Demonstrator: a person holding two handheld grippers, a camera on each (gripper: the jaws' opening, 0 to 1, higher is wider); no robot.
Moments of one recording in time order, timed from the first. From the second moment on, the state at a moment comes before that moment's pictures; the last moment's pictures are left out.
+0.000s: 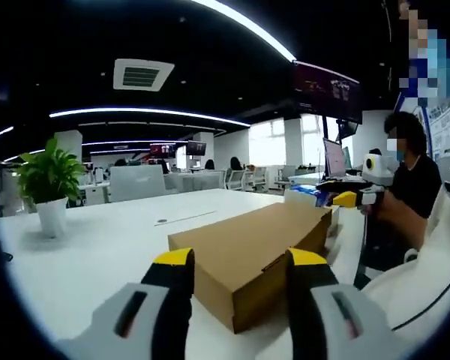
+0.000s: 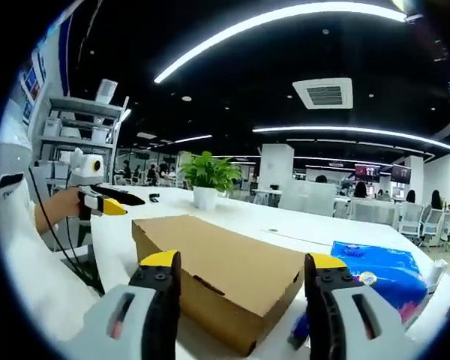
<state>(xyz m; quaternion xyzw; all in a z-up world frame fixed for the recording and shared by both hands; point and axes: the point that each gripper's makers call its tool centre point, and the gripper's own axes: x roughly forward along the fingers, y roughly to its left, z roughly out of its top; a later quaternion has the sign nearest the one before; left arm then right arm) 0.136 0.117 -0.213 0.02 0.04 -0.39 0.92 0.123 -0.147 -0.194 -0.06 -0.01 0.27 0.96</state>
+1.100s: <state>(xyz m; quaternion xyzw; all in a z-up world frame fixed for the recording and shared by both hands) 0.125 0.174 -0.196 0.00 0.05 -0.34 0.94 0.108 -0.172 -0.142 -0.09 -0.10 0.26 0.96</state>
